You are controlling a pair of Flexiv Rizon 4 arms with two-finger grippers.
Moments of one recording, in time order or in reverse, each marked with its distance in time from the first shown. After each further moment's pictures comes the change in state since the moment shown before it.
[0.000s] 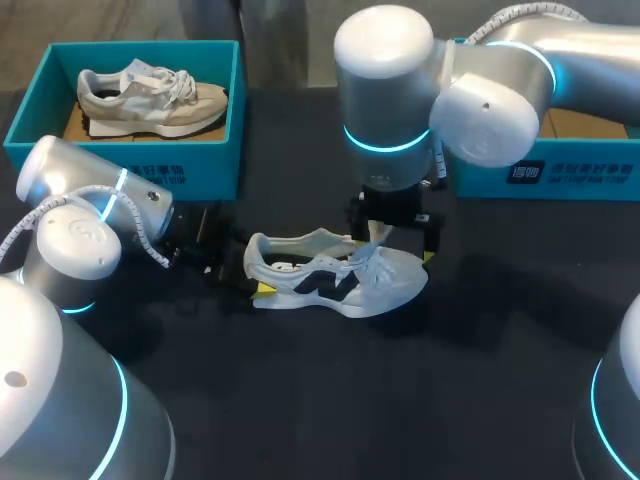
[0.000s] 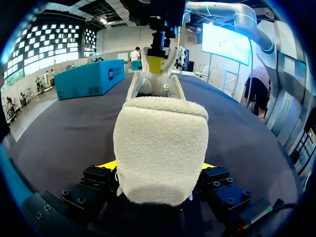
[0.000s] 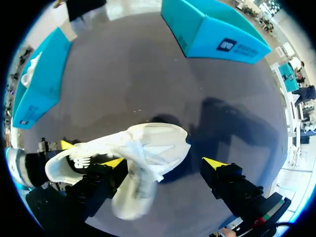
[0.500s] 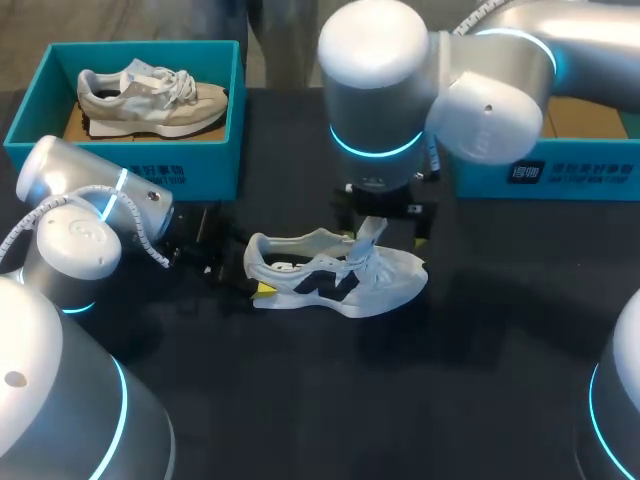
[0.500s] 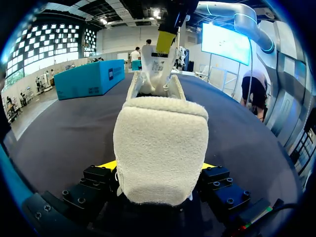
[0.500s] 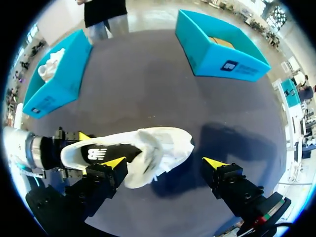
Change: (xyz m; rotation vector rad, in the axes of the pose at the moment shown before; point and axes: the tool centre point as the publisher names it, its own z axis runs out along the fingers) left arm 0.000 0.000 0.000 0.000 0.000 0.000; right arm 0.017 -0.005 -0.041 -0.114 0.047 -0.086
